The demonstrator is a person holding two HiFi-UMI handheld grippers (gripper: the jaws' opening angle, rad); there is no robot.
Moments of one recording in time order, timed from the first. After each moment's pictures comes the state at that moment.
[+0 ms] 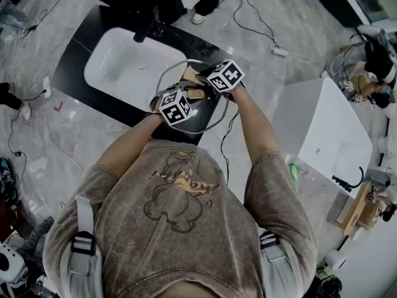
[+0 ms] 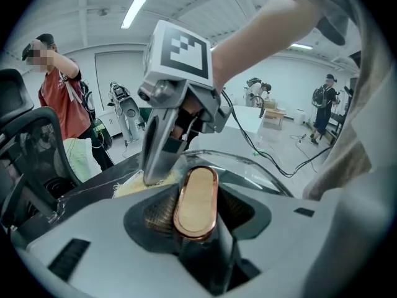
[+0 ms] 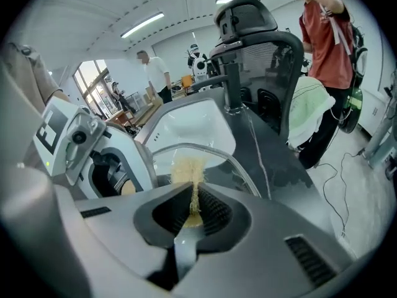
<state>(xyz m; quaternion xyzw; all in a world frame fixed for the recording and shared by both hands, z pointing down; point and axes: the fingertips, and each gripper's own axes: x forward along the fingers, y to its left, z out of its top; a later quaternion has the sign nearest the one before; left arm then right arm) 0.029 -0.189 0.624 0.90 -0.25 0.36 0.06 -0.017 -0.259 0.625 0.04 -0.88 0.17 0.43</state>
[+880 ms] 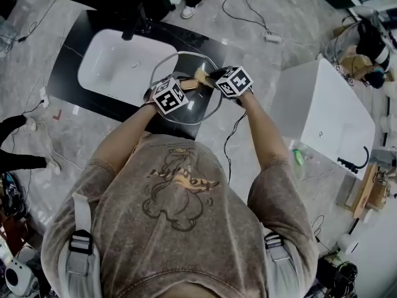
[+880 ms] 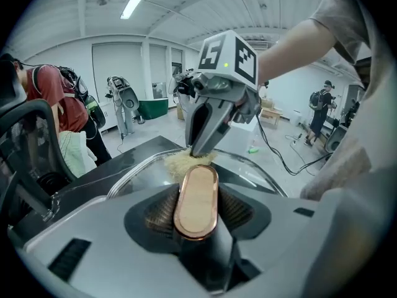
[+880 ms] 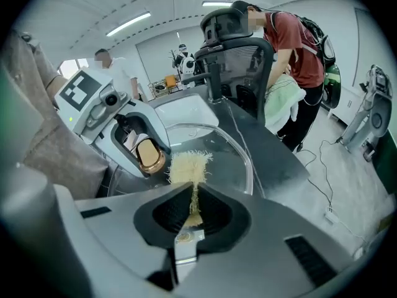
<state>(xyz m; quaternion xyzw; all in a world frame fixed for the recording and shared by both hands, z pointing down) 0.026 -0.188 0.625 0.89 -0.22 0.38 0.09 0.062 -0.231 0.626 0.13 -0.87 0.18 0.45</state>
